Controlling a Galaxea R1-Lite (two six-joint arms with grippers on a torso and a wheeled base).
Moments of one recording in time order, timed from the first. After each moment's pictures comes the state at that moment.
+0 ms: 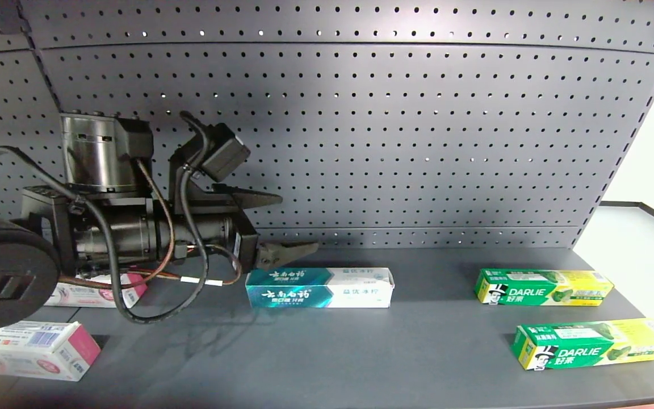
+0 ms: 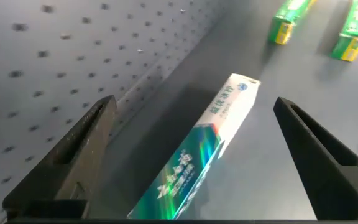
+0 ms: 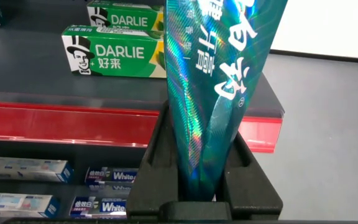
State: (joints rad) left arm -0.38 1.65 -0.98 -0.35 -0.52 0.25; right arm -0.07 0.08 0.00 -0.07 0.07 -0.08
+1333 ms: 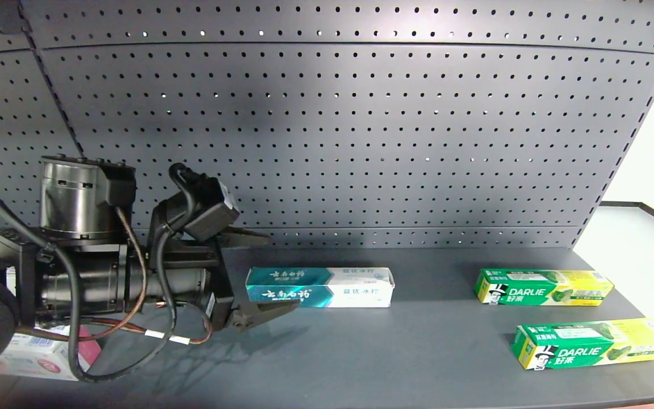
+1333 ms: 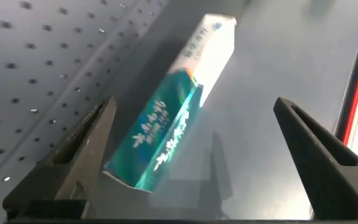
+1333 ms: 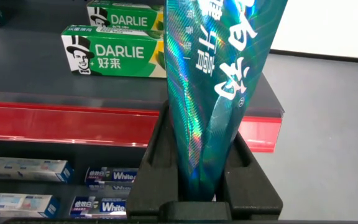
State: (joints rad) left arm -0.38 1.56 -0.81 -0.28 -0.56 0.43; right arm -0.07 0.08 0.00 -0.07 0.07 -0.08
